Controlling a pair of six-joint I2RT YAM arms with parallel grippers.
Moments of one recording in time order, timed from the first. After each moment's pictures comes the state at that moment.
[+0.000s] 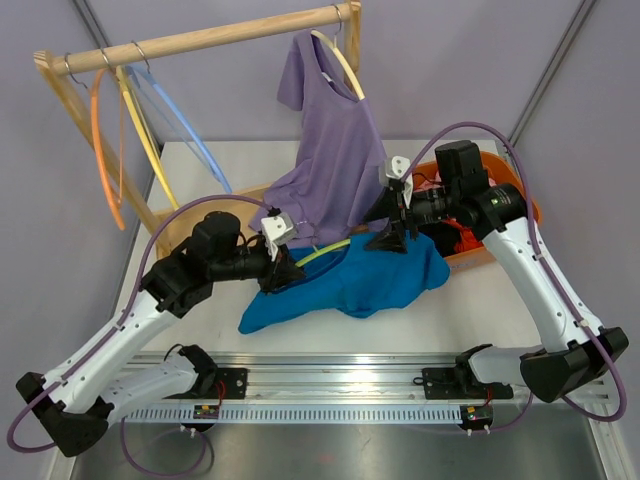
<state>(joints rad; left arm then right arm) -0.71 0.90 1.00 -0.55 0.53 0.06 0.40 1.30 1.49 -0.94 -1.06 -0.66</state>
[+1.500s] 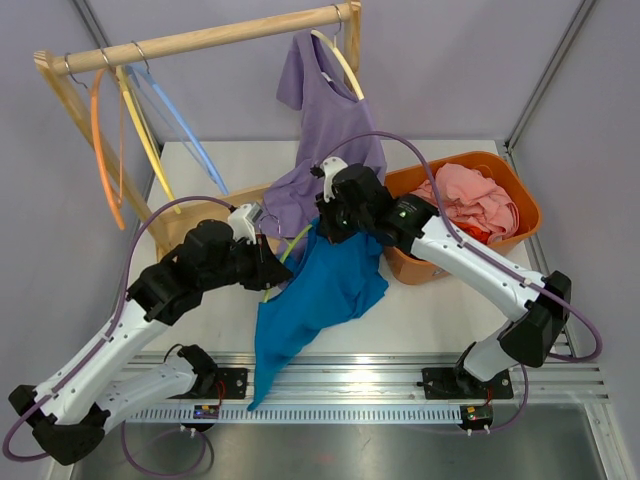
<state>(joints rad) -0.71 0.84 1.00 -0.72 0.20 -0.68 0.86 1.54 1.54 -0.65 0.00 0.27</state>
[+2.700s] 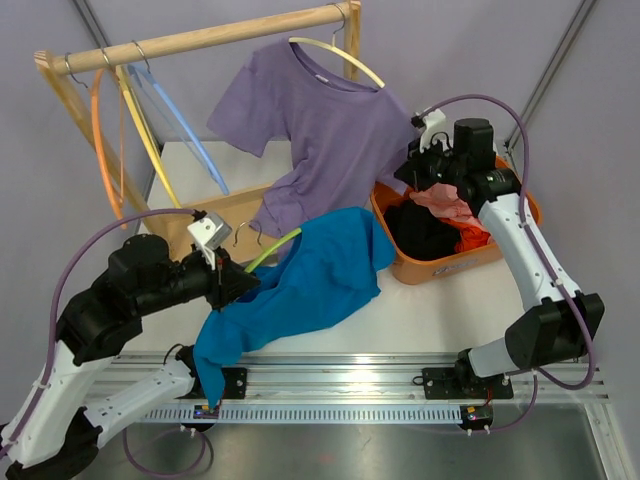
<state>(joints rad) -0.71 0.67 1.25 -0.97 0.27 -0.19 0.21 1.47 1.47 -0.47 -0.42 -0.12</state>
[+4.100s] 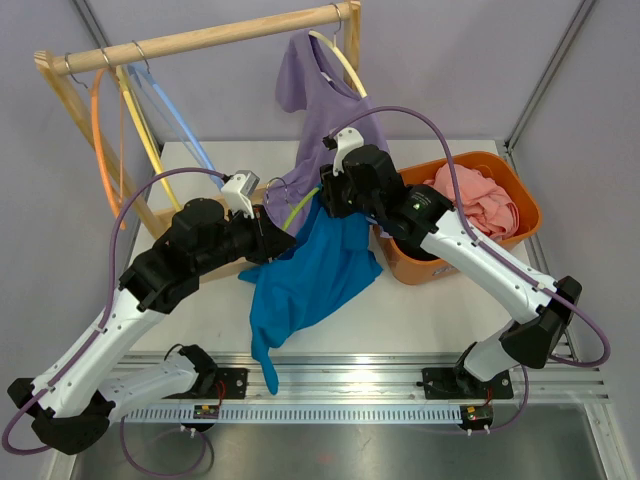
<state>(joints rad) -0.71 0.92 1.18 -0.63 0.12 -0.56 0.84 1.52 1.65 -0.59 0.15 0.25</state>
